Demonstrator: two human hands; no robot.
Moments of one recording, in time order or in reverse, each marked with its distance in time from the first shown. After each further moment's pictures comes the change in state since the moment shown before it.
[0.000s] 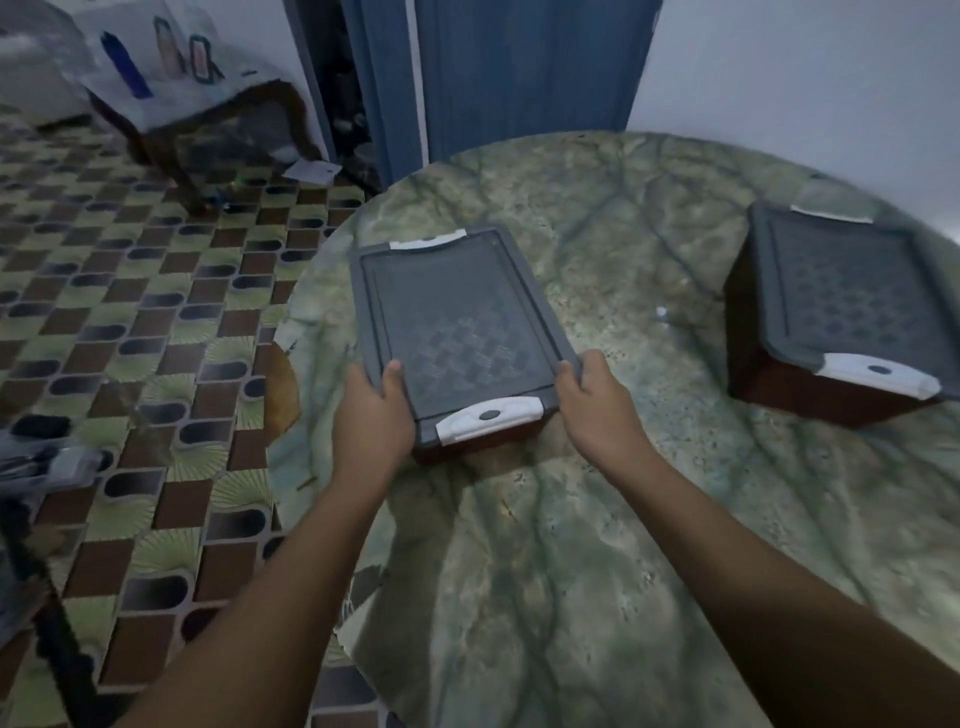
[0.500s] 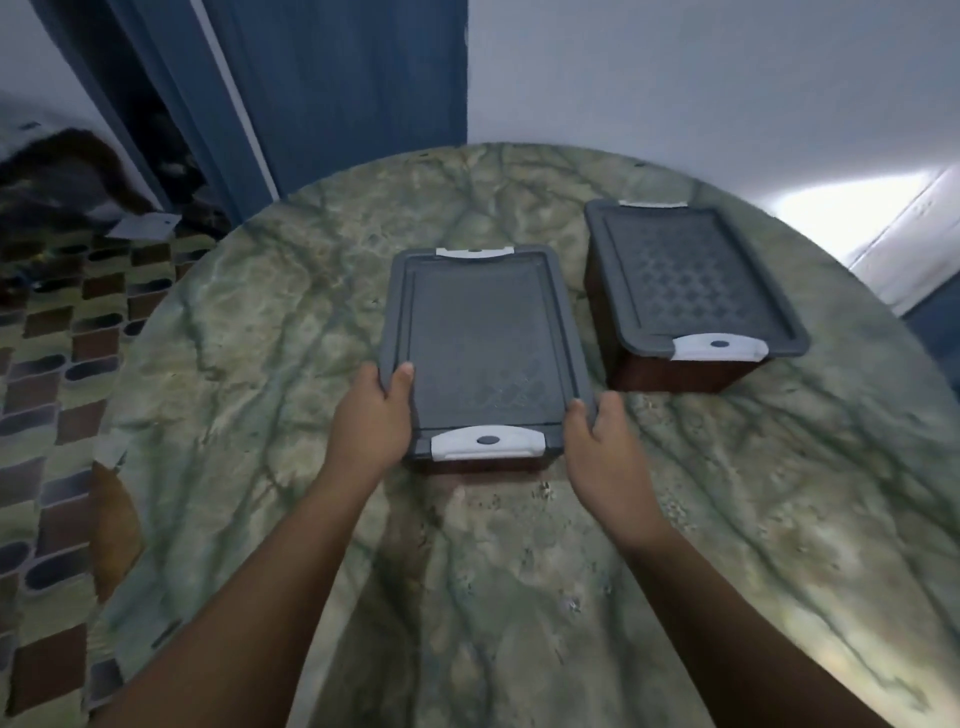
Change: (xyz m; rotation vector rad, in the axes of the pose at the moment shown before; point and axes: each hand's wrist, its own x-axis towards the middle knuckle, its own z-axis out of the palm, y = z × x) left_hand 0.021 0.075 0.112 0.061 -0.372 0.295; right_hand -0.021 0.062 -0.067 0.145 0.383 0.241
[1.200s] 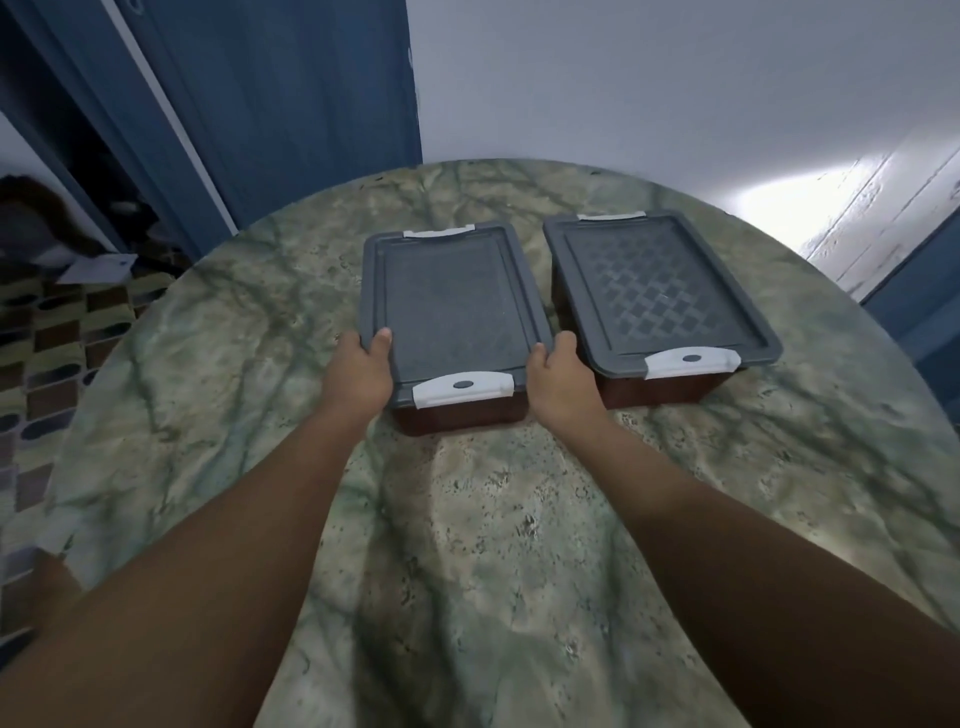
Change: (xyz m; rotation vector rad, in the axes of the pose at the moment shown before) left_hand 0.111 0.036 0.038 -0.034 -0.048 -0.040; right_hand 0.112 -0.028 0.016 -0.114 -0.045 0.069
